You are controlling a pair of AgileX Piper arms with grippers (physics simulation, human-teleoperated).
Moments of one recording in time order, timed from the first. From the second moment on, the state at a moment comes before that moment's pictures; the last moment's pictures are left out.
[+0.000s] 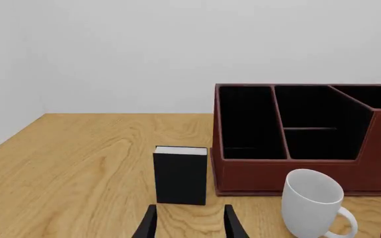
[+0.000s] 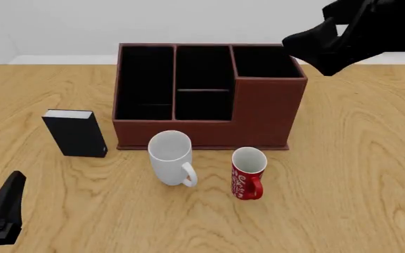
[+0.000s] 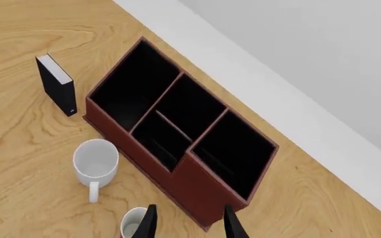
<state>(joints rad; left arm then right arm) 0.00 0.01 0.00 0.00 0.00 0.51 1.06 -1.27 0.69 -0.34</state>
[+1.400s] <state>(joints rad) 0.00 0.01 0.00 0.00 0.00 0.77 1.47 -1.36 0.67 -0.16</state>
